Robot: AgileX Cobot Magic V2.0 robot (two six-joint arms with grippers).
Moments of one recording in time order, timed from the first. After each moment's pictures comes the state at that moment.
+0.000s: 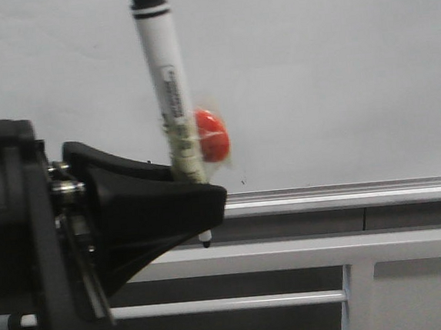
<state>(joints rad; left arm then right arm) -0.89 1.47 -0.29 0.27 -0.88 -0.09 0.62 0.51 -0.56 0.20 0.67 -0.34</state>
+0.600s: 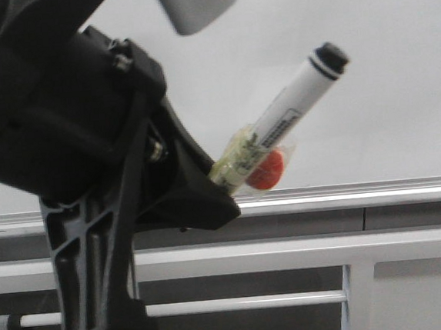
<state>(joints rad) -1.08 1.34 -0.72 0.54 0.23 -0.05 0.85 0.73 -0.66 0.01 0.61 -0.34</state>
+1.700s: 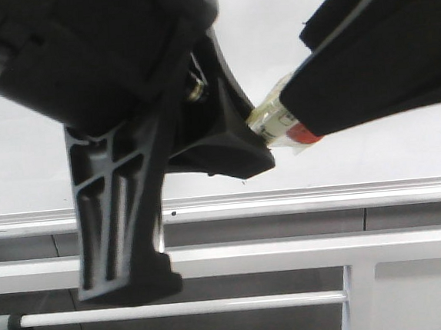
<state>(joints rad) -1.17 1.34 -0.82 0.69 0.33 -0.05 0.88 0.90 -0.66 -0.02 0.40 -0.34</state>
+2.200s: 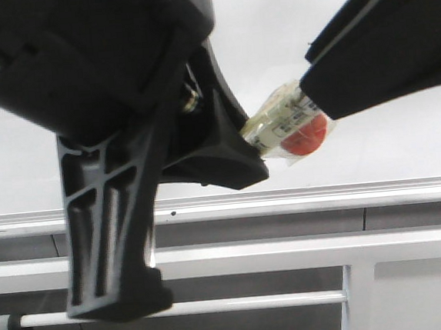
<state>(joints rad) -1.17 1.34 -0.82 0.68 0.36 -0.05 0.88 0.90 -0.66 -0.07 0.43 -0.34</state>
